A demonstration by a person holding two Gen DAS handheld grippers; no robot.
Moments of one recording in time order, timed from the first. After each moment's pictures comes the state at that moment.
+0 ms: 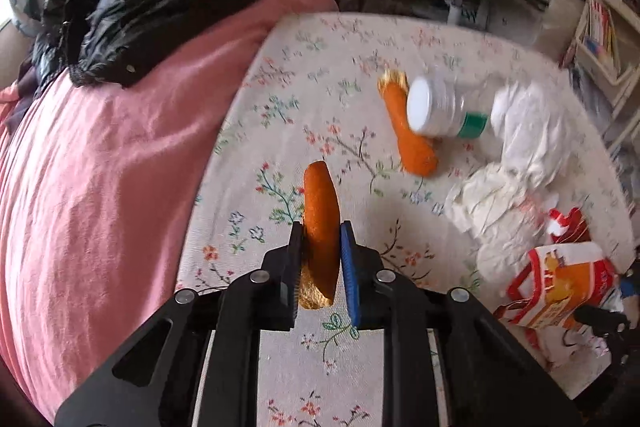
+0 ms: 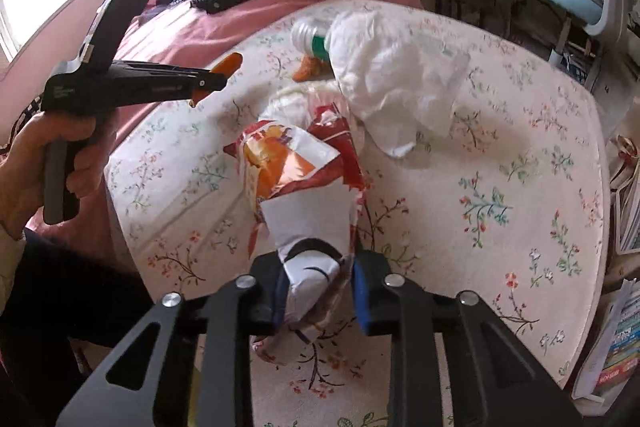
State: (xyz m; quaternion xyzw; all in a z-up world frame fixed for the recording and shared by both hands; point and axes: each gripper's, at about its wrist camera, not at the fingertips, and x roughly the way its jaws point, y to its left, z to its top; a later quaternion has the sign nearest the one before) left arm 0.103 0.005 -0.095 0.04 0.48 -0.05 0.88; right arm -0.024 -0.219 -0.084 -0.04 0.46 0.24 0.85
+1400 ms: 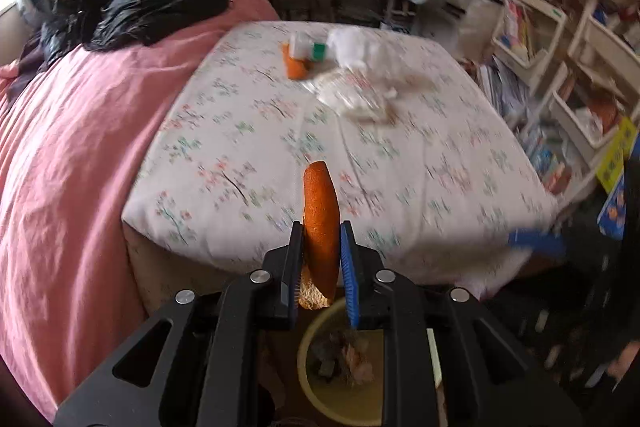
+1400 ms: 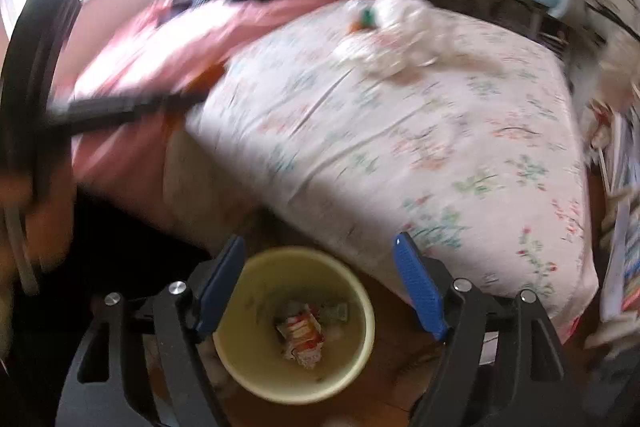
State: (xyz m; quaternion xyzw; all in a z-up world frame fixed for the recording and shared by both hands) left arm -0.133 -0.019 -0.073 0.02 0.43 -0.13 0.89; right arm -0.168 -0.226 -0.087 0.02 0.43 0.20 0.88
